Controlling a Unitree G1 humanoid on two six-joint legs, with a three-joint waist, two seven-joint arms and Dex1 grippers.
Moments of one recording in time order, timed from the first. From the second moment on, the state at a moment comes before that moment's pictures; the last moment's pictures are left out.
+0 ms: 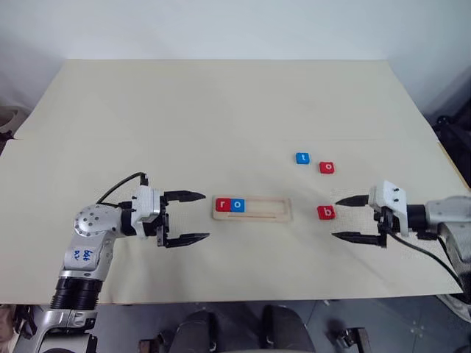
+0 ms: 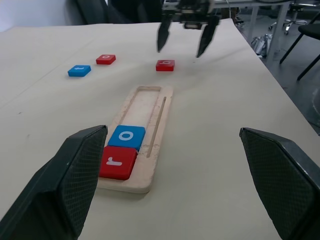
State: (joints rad) left arm -0.31 0.58 0.05 0.07 -0.43 -0.05 -1.28; right arm -0.44 -0.91 0.00 0.37 0.24 0.01 1.40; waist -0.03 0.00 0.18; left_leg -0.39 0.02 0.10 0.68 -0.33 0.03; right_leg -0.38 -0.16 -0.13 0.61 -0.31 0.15
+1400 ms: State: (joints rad) left arm -0.23 0.59 0.06 -0.03 -0.43 -0.03 -1.18; right arm -0.77 -0.51 0.31 0.23 0.13 0.40 1.27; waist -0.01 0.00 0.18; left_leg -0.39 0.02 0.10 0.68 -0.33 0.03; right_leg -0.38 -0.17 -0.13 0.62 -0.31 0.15
